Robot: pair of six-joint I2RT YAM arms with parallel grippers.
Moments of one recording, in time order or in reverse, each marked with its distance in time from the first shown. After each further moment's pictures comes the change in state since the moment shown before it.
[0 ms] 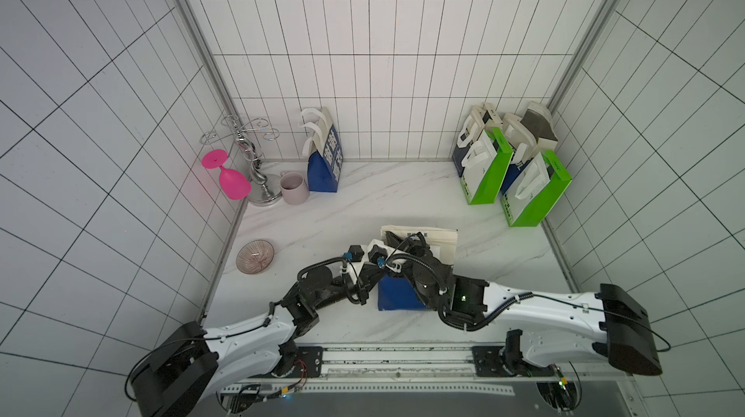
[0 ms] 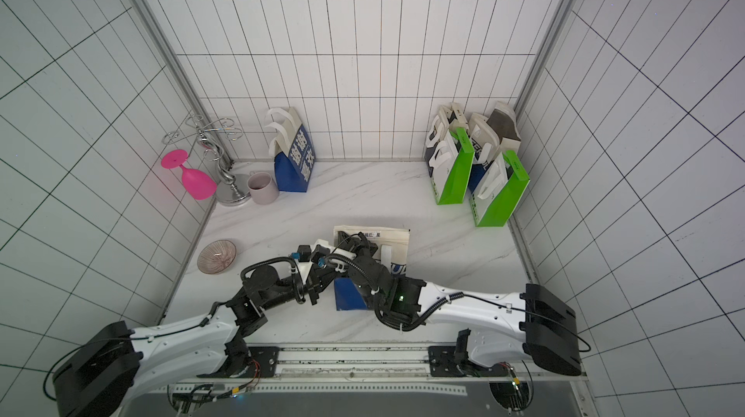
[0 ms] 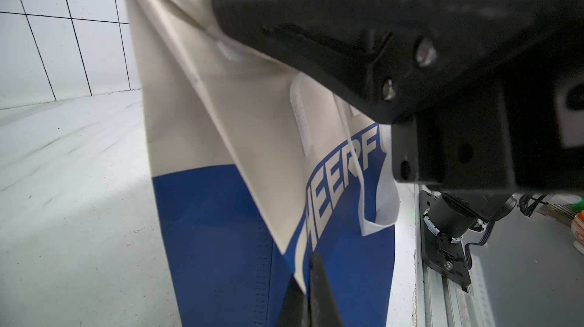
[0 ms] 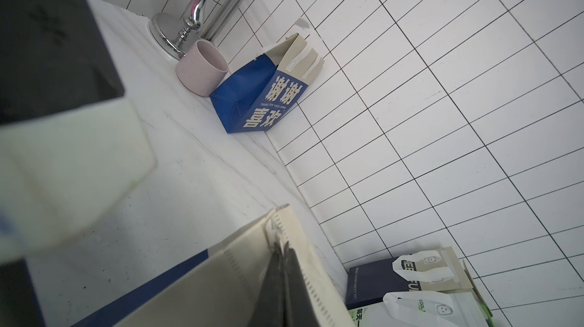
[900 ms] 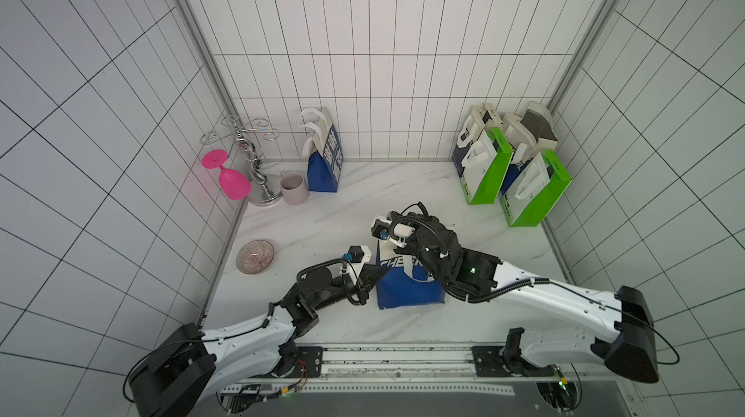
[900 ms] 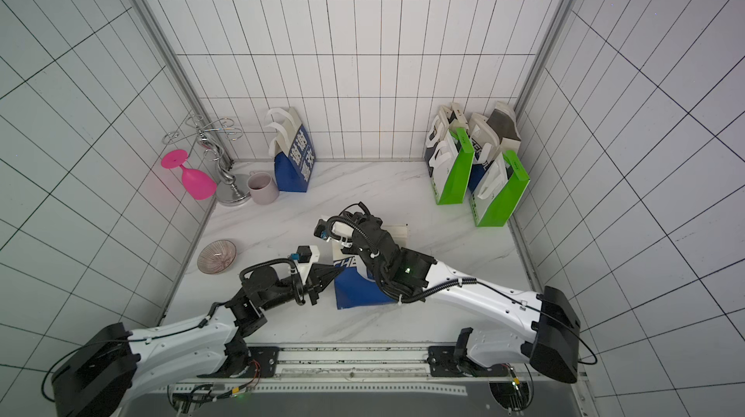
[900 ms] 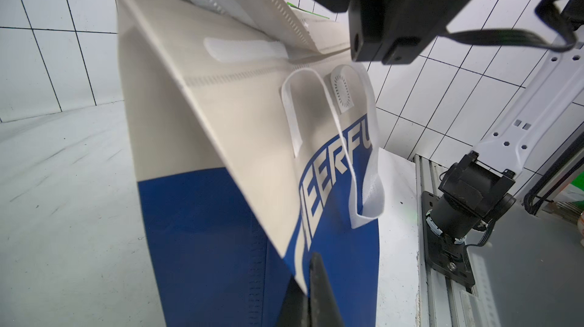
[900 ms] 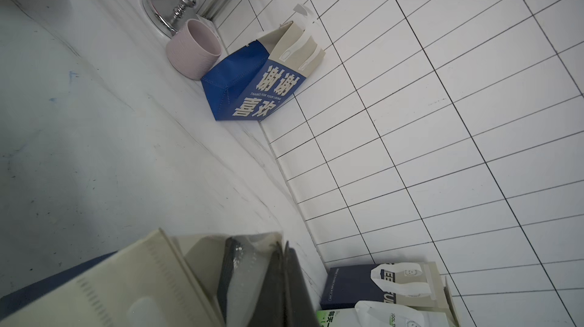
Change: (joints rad) left arm -0.008 -0.016 0.002 -0.012 -0.010 0.025; right arm -0.155 -0.002 0.231 -0.341 -0.203 -0.066
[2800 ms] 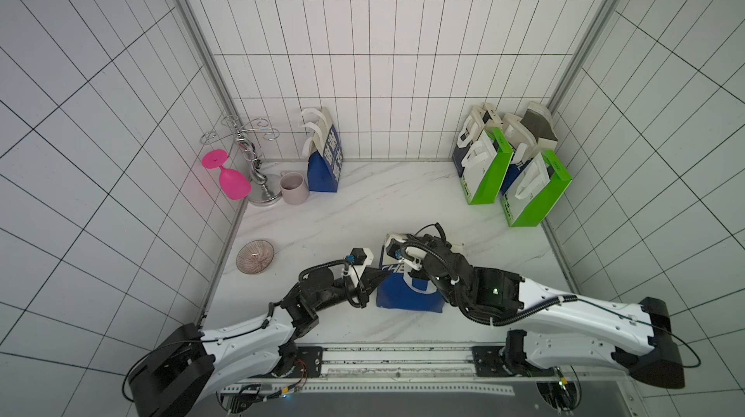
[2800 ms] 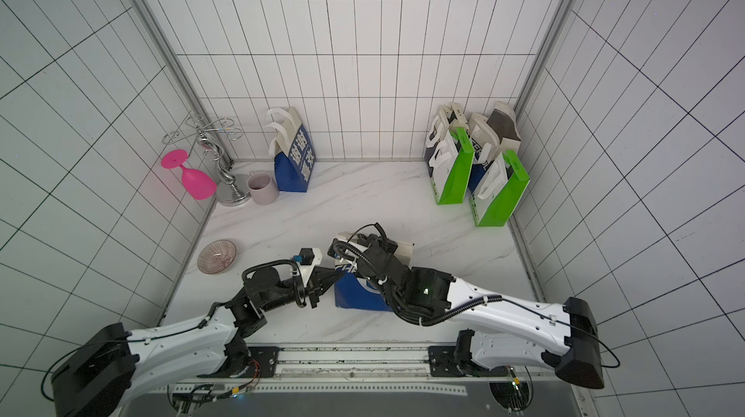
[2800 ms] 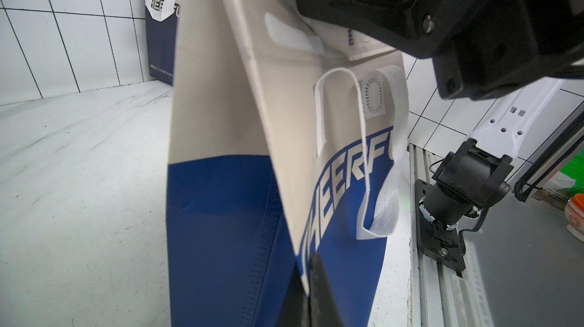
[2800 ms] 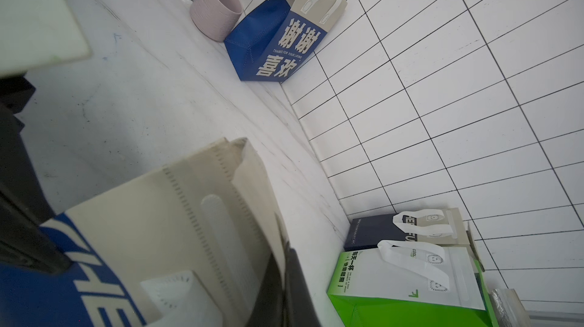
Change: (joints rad) left arm -0.012 -0.004 0.000 -0.038 0.014 0.002; right arm 0.140 -0.157 -0.091 -0.254 0.175 0.245
